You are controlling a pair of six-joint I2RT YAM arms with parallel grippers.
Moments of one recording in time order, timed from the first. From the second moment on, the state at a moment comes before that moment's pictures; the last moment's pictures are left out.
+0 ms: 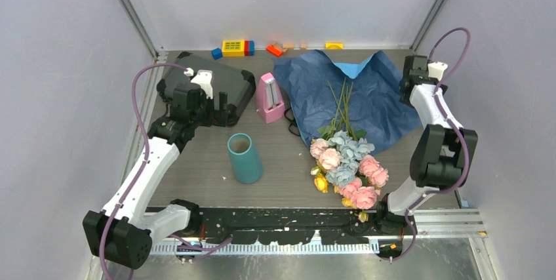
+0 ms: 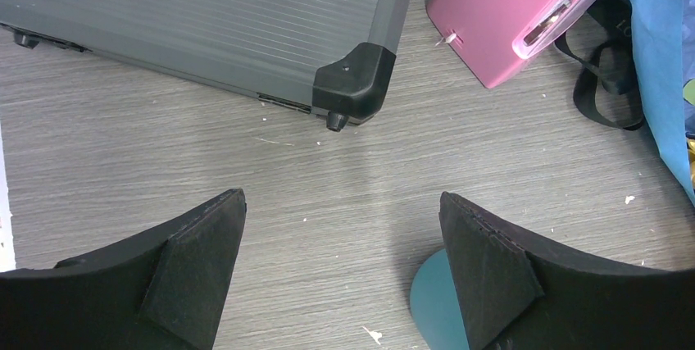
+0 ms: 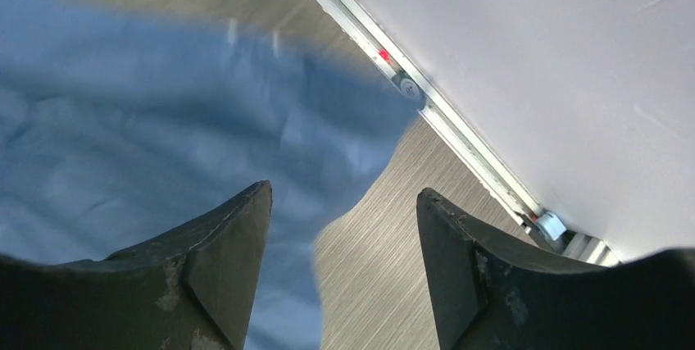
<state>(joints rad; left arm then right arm) -0.28 1.06 0.99 -0.55 -0.09 -0.10 -0.19 1.68 1.26 -0.58 0.69 0.32</state>
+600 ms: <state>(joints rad) -0.28 1.06 0.99 -0.55 -0.09 -0.10 -0.12 1.54 1.42 -0.64 0.10 0.37</state>
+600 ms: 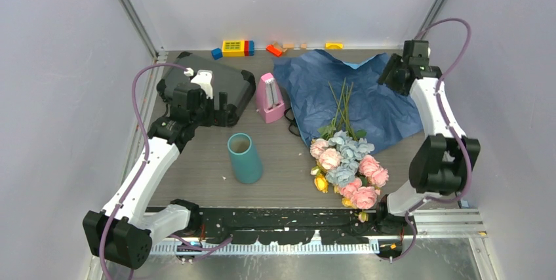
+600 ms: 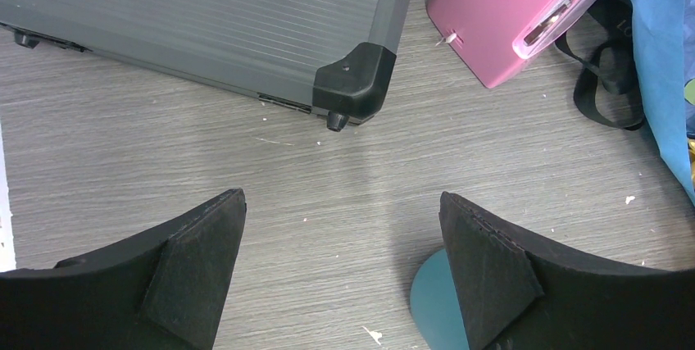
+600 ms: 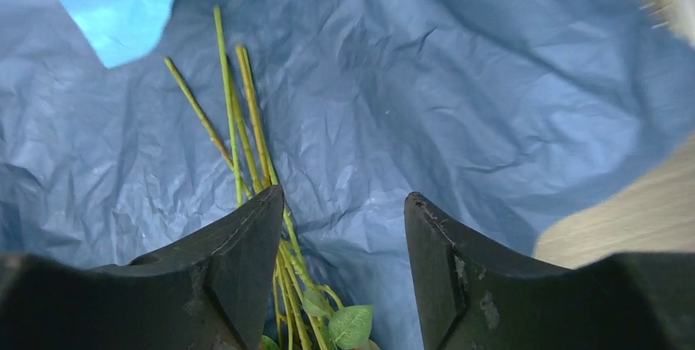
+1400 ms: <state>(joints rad) -0.28 1.06 0.99 -0.55 -0.09 -0.10 -0.27 1.93 1.33 -0.61 0.03 0.41</state>
